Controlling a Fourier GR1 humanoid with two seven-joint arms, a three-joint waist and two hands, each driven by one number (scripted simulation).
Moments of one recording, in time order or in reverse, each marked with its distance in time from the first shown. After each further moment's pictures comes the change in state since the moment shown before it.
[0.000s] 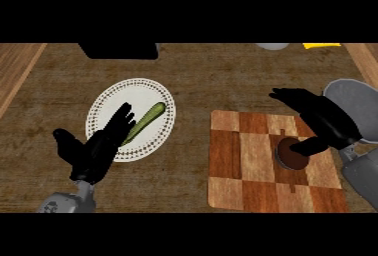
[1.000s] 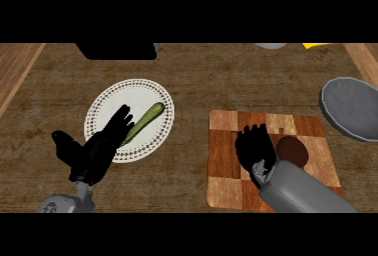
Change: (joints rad) left arm 0.012 -0.005 0.022 0.025 0.001 -0.036 -0.025; right arm -0.115 0.340 0.306 -0.053 0.257 0.851 0.904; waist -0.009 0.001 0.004
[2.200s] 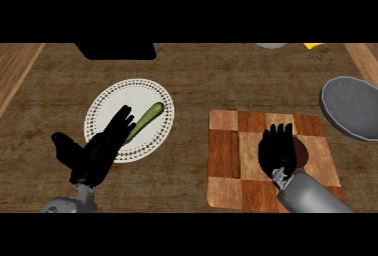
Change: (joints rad) left arm 0.021 -0.055 0.033 -0.046 -0.058 -0.022 0.041; right arm 0.142 -0.045 -0.084 0.014 0.378 0.024 -0.087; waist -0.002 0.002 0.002
